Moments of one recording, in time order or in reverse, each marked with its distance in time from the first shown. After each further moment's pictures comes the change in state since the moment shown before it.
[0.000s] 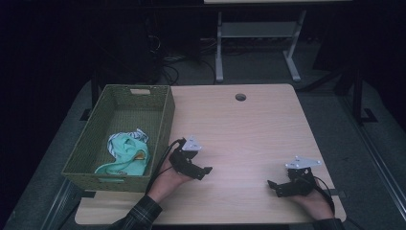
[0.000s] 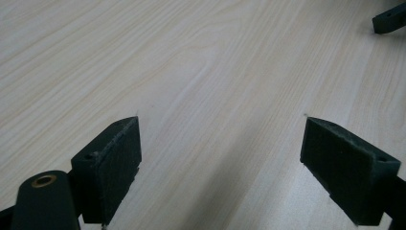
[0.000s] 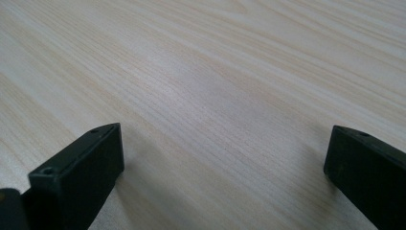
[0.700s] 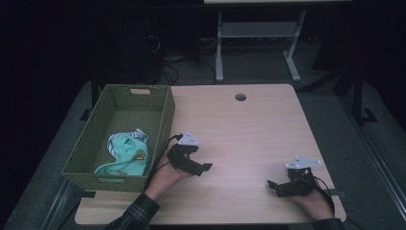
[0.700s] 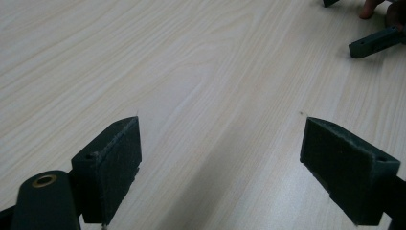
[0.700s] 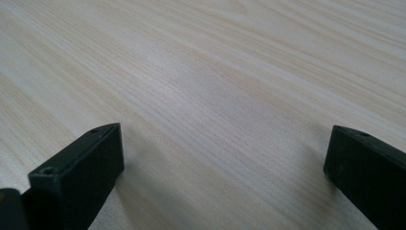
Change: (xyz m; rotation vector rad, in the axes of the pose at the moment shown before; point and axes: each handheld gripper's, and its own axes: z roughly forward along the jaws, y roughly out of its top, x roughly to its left) left arm 0.006 0.009 -0.011 -0.031 -0.049 -0.043; right arm 0.000 0.000 0.000 0.000 -0.001 0.000
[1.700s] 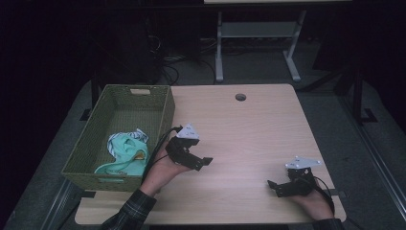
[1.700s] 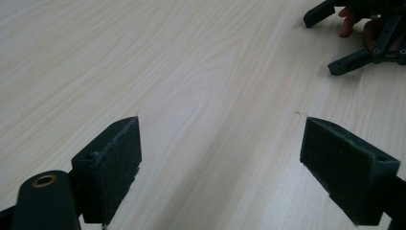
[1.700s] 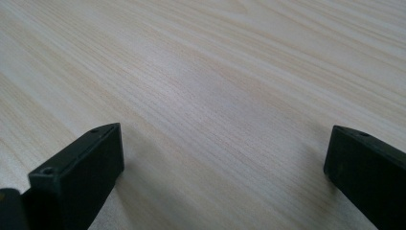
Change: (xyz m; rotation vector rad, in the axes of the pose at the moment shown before) left arm -0.002 0.026 -0.023 -0.026 -0.002 0.056; right arm 0.000 0.000 0.000 0.000 0.000 0.000
